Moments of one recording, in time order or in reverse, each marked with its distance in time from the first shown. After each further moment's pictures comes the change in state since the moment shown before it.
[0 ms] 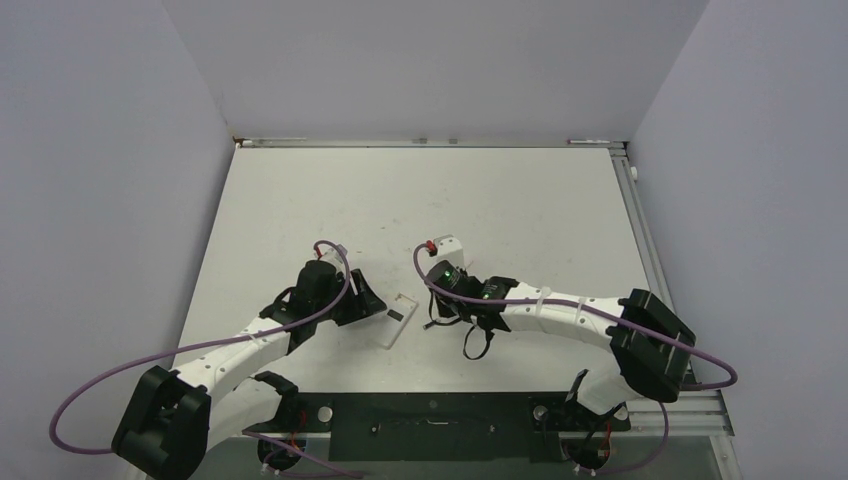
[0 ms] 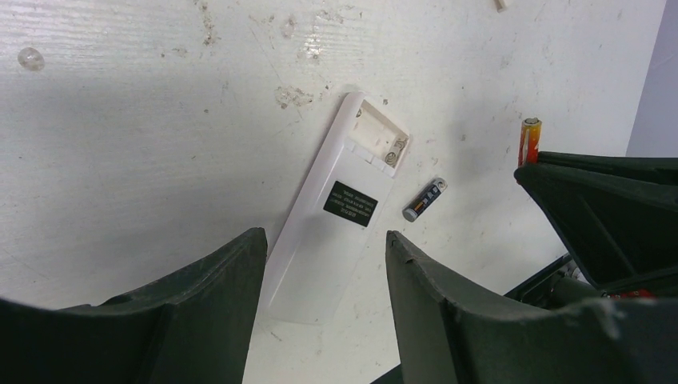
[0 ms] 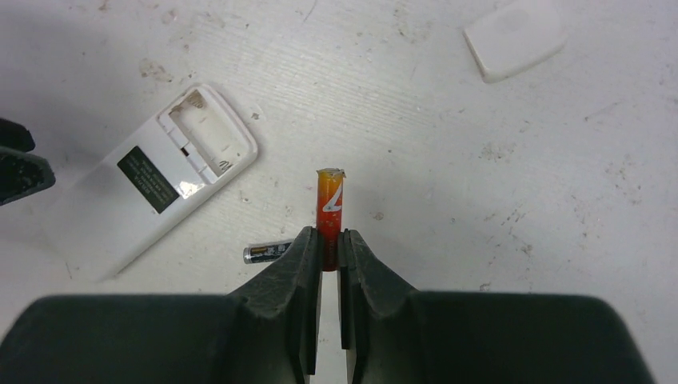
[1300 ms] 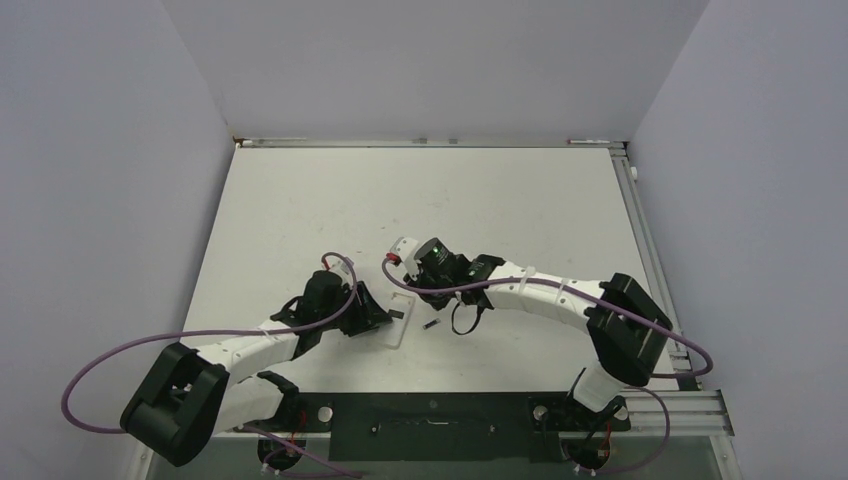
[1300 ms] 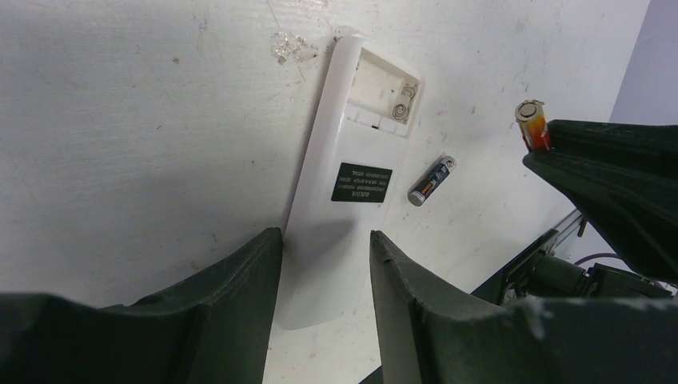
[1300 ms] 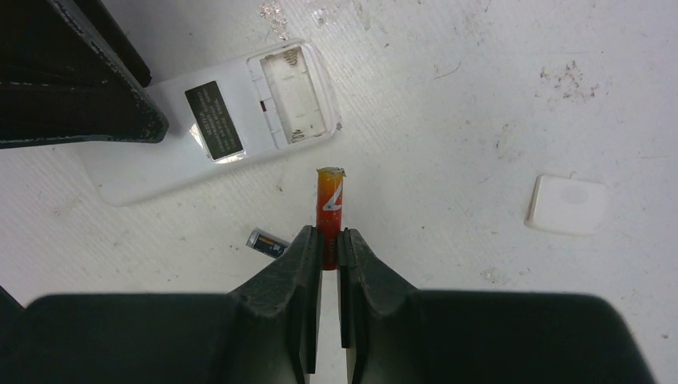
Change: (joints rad) left arm -0.029 0.110 -0.103 0.202 0.075 -0.095; right arm -0.069 0.119 0.170 -0.050 -0.377 -0.626
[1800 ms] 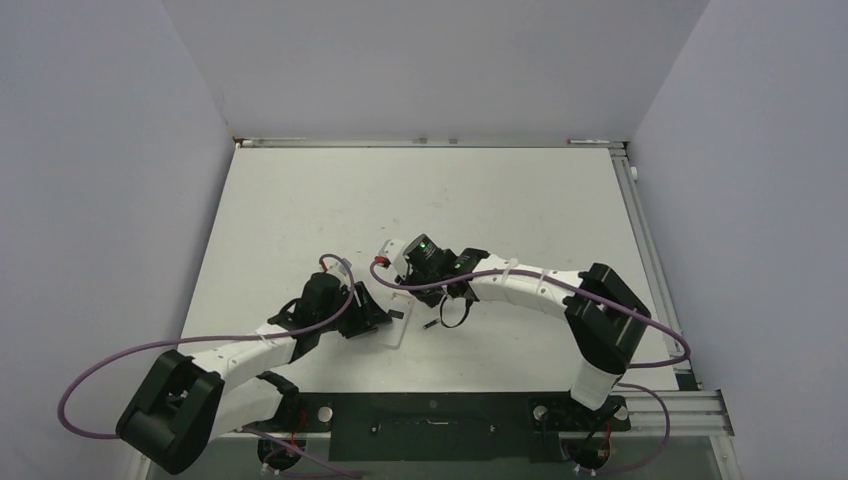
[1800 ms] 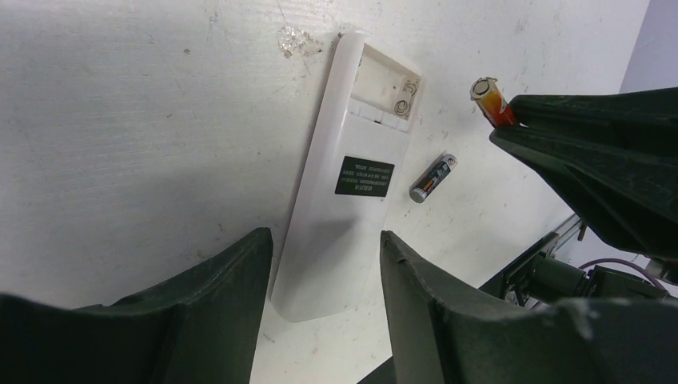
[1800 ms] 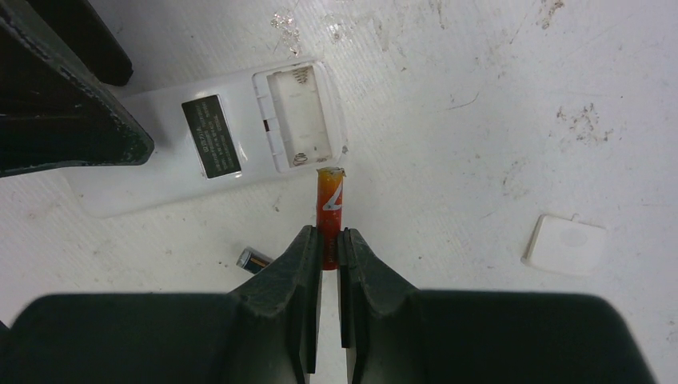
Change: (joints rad) left arm -0.004 -0.029 -0.017 -0.009 -0.007 -0.011; right arm 0.000 0.117 0.101 -0.044 -0.031 -0.088
